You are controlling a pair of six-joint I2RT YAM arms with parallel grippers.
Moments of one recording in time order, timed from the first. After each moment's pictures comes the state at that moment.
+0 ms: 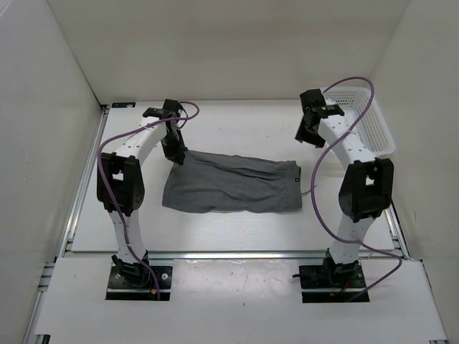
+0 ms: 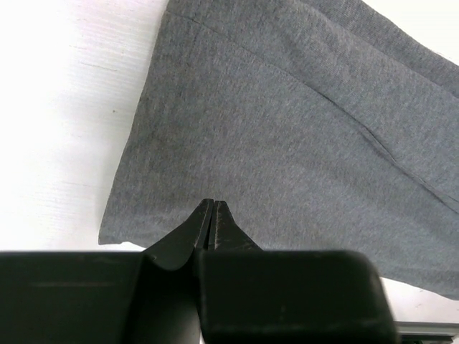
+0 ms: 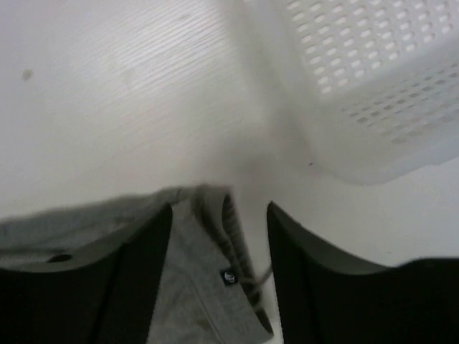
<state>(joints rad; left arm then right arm) -0.24 1.98 1.69 -1.04 -0.02 -0.52 0.20 1.89 1.67 -0.86 0.36 0.52</state>
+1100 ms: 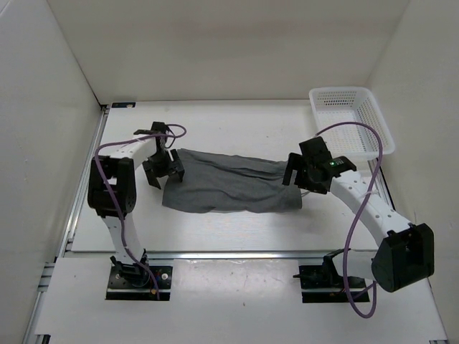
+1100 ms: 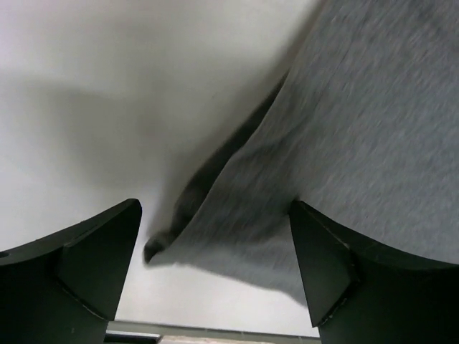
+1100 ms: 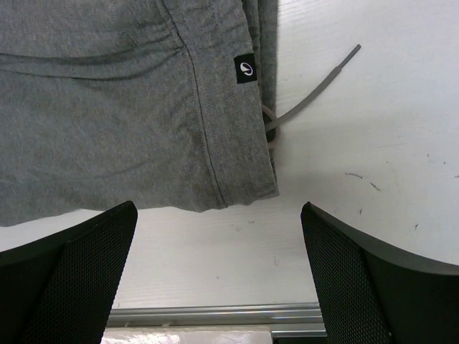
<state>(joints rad) -0.14 1.87 1.33 -0.87 -0.03 -0.52 0.40 1.27 0.99 -0.78 0.14 0.54</state>
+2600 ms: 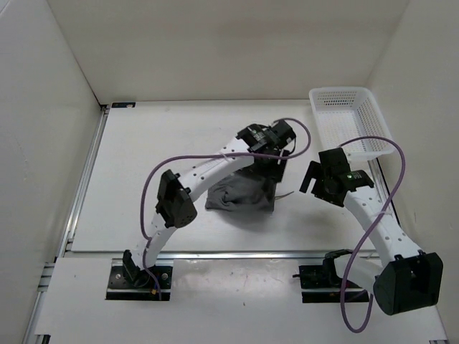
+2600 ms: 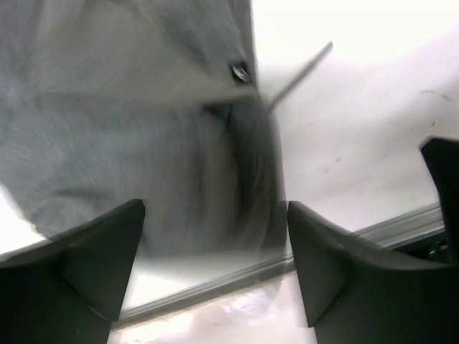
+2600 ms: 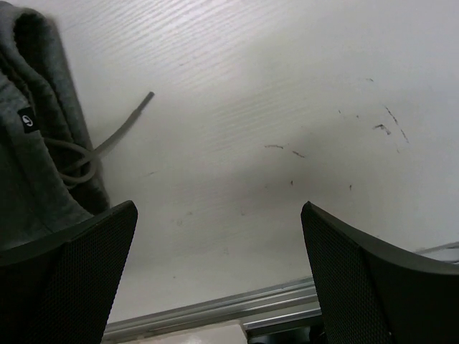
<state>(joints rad) -0.95 2.24 2.35 -1.26 -0.18 -0.55 0.26 1.10 0.87 -0.84 0.20 0.54</state>
